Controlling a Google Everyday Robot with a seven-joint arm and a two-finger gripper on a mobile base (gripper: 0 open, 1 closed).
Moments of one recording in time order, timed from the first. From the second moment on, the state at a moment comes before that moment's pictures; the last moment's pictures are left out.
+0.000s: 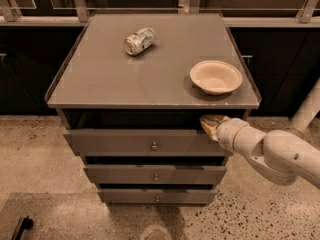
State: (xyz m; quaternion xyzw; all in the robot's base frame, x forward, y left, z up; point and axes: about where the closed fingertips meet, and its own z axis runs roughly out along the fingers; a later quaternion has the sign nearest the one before) arm 0.608 -0.179 0.702 -0.29 0.77 0.10 0.56
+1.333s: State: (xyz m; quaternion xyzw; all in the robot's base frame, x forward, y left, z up) arm 0.651 -0.184 0.695 -0.31 0.76 0.04 0.57
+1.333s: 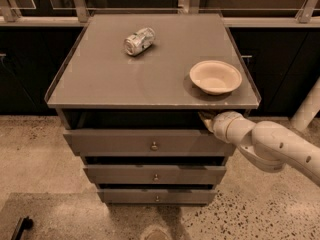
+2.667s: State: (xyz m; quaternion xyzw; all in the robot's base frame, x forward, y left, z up) arm 0.645 -0.195 0.675 -0.35 0.77 0.03 0.53
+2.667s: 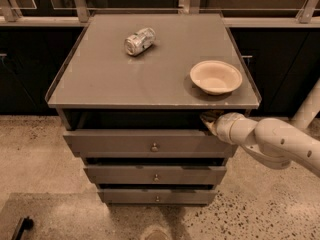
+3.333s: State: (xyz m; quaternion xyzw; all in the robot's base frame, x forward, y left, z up) arm 0.632 -0.198 0.676 -0.37 0.78 0.05 0.50
